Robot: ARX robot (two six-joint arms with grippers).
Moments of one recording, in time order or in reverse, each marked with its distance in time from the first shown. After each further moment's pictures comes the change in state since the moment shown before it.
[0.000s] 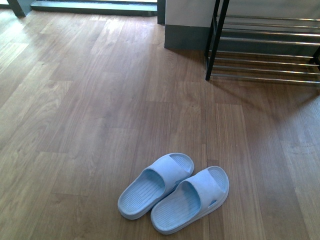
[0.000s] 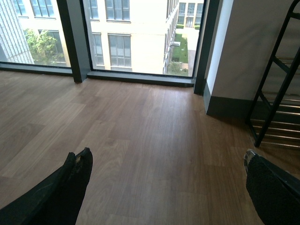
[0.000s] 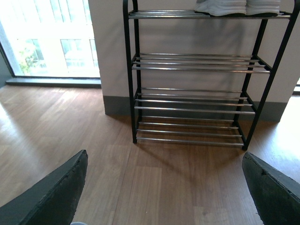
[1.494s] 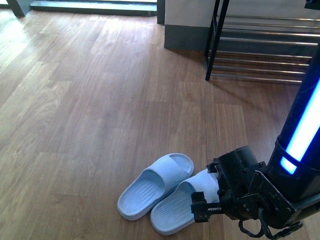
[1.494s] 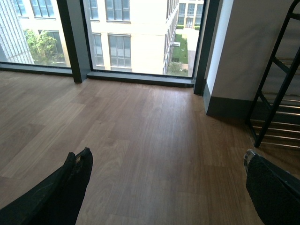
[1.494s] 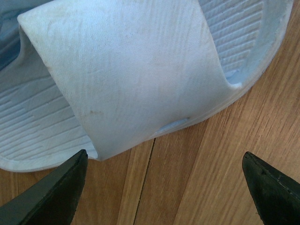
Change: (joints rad) left arm 0.000 0.000 0.000 0.000 0.000 0.000; right arm 0.396 2.776 1.008 0.513 0.011 0.272
